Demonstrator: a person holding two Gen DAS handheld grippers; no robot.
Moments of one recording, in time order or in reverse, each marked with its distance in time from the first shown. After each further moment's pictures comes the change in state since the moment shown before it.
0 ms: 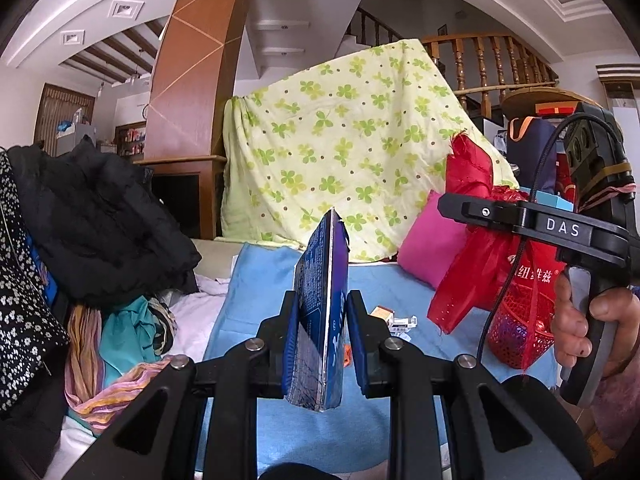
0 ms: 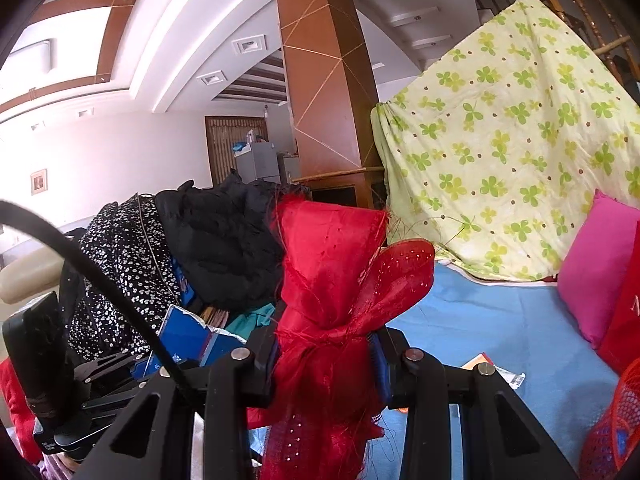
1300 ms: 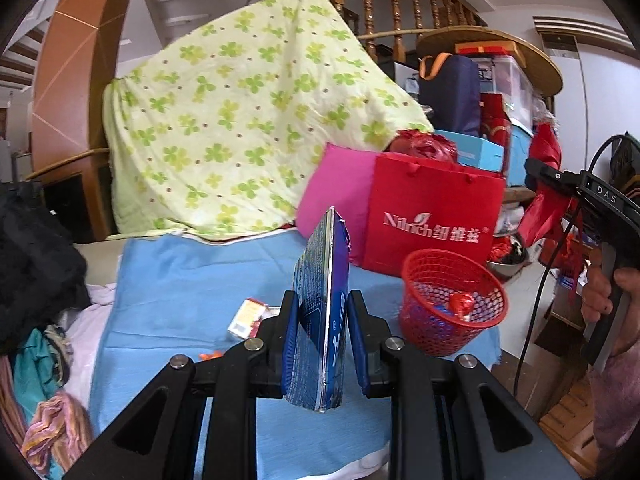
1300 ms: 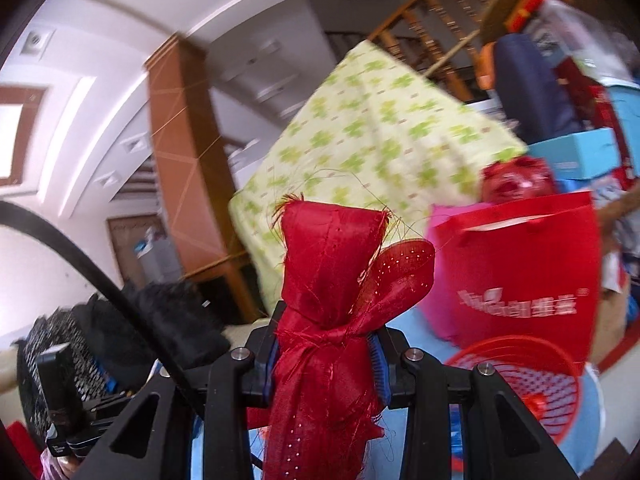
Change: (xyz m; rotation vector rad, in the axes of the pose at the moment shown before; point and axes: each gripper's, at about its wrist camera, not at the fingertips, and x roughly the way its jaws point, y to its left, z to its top) left arm 0.097 -0.175 0.028 0.148 0.184 -0.289; right arm -0.218 -0.213 -0.030 0.289 -0.287 -0.368
